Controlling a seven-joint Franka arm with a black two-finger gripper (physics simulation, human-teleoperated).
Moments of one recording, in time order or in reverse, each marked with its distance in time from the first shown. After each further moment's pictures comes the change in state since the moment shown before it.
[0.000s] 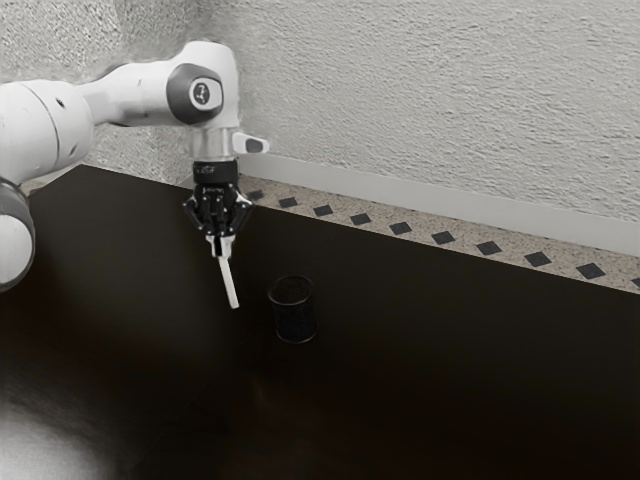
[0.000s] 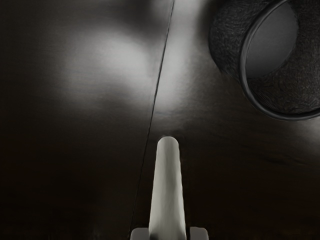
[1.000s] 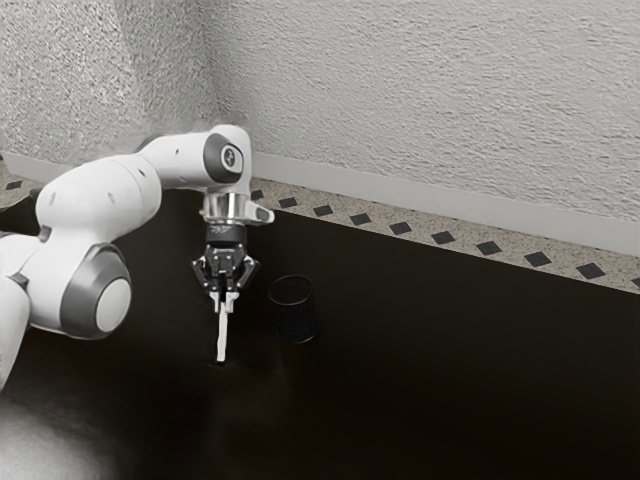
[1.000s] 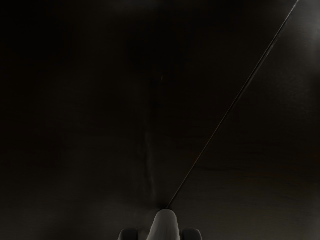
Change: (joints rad) arm -0.091 0.509 0.282 0.439 -0.227 -0.292 0.012
